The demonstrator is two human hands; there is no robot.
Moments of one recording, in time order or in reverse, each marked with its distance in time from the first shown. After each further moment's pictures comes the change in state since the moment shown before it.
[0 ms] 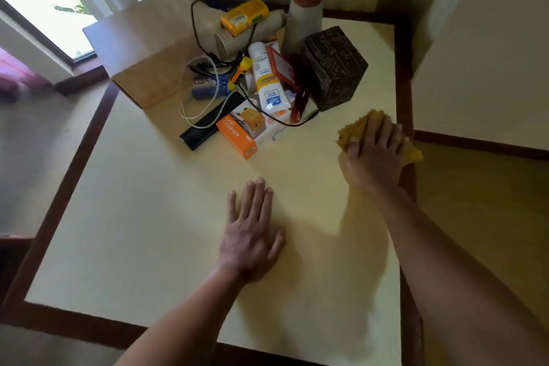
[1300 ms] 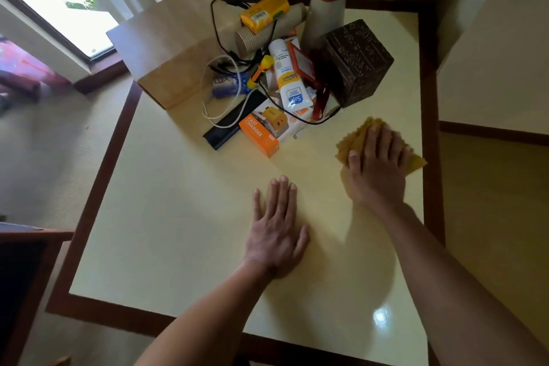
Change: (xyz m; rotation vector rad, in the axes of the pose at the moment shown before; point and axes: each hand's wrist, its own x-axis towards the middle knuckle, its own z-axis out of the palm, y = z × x) left_hand 0.004 0.003 -0.011 0.027 -0.150 -0.013; right_hand -0.038 -0.028 0.020 0.005 0.031 -0.114
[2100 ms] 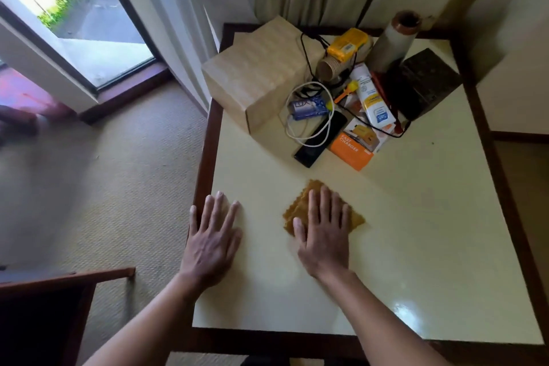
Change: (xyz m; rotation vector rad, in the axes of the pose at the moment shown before) left_hand -0.094 -0.351 -0.040 -0.015 0.109 -0.031; right_hand -0.159 -0.299 0.076 -0.001 0.000 -0.030
